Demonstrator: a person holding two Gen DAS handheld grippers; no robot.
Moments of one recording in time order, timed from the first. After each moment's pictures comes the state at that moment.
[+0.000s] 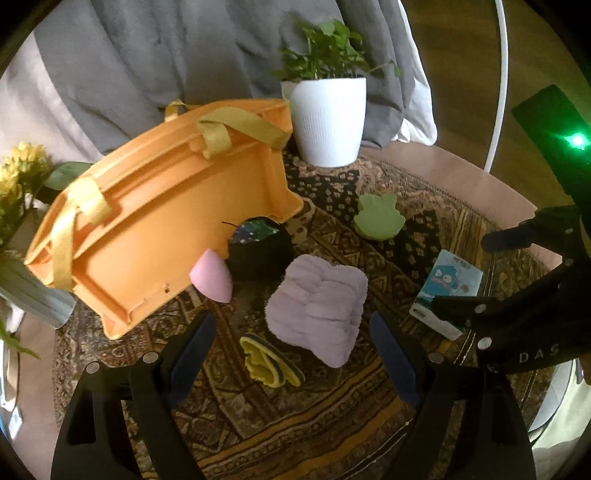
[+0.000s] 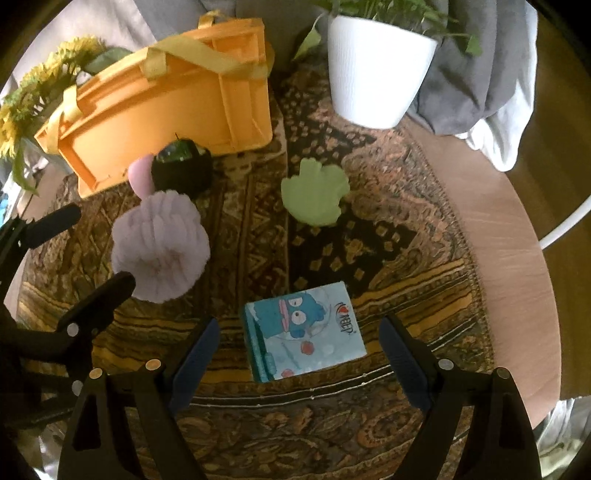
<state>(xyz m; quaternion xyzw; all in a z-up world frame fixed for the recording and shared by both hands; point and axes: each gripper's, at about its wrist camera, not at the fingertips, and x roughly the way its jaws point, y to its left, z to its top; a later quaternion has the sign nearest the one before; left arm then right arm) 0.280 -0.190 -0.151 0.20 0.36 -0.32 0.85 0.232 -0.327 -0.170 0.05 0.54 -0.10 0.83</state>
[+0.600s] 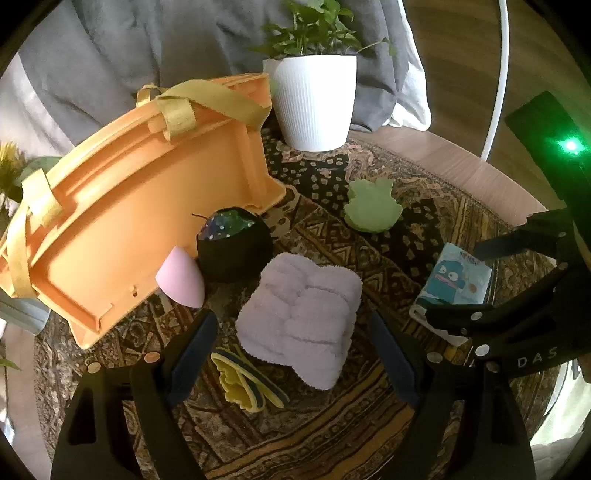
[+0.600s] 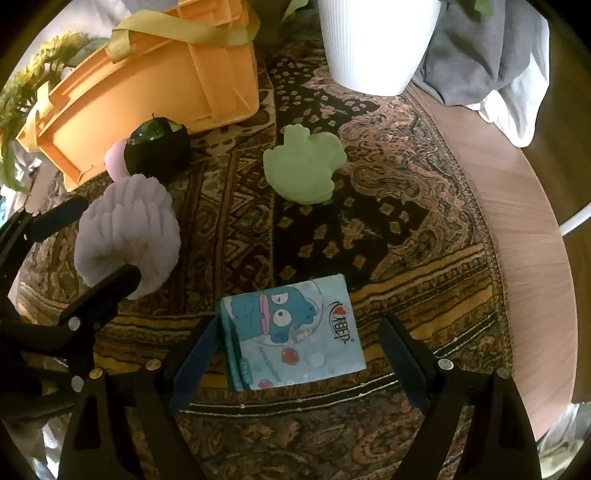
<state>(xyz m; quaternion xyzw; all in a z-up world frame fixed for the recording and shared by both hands) 0.293 -0.210 -0.170 0.21 0.38 -0.34 0.83 0.243 -0.350 -0.194 0.08 0.57 -0.08 0.81</state>
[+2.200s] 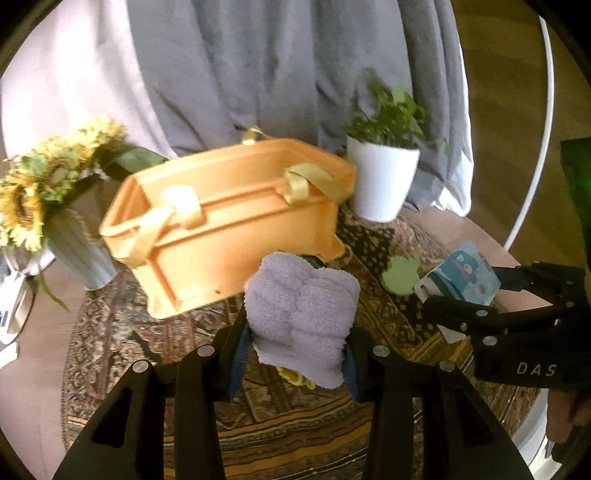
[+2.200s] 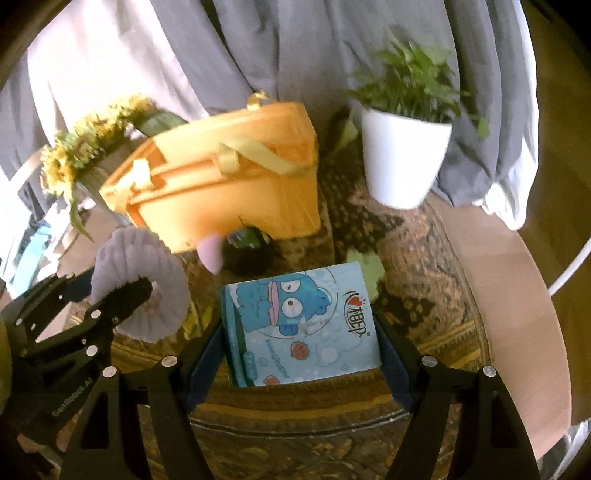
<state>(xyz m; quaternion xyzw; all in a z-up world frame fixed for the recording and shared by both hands) 0.267 -0.143 -0.097 0.09 0.33 -0.24 0.91 0.226 -0.302 -0.104 0.06 0.42 -0.05 0.91</state>
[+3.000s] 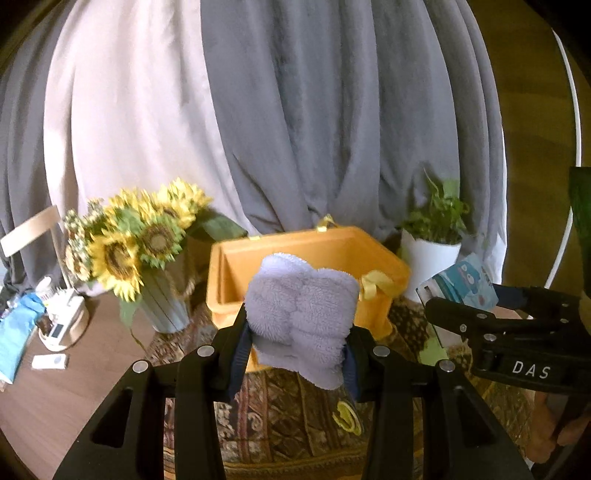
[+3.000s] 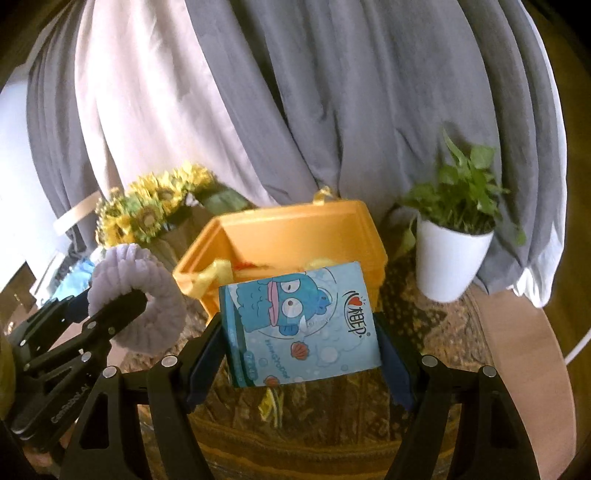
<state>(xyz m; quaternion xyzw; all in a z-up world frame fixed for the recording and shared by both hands) 0.262 -0.084 -0.010 0.04 0.24 -0.15 0.96 0.246 -0.257 -0.022 0.06 0.30 0.02 0.95</state>
